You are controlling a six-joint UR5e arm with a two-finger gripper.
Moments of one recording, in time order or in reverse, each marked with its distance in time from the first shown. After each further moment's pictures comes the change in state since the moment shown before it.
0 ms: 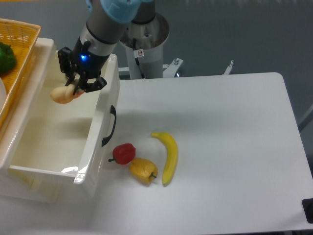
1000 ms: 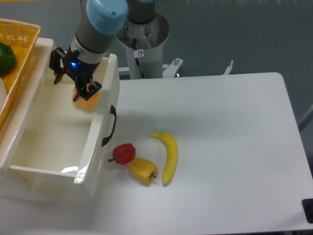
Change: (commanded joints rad) arm -0.025 -0.008 -0.005 0.000 0.020 0.006
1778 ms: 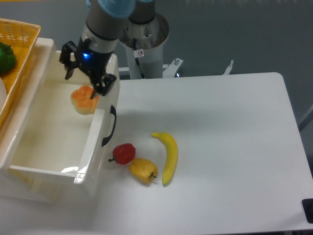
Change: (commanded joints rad) arm 0.132 0.049 0.012 0.023 0.086 0.002
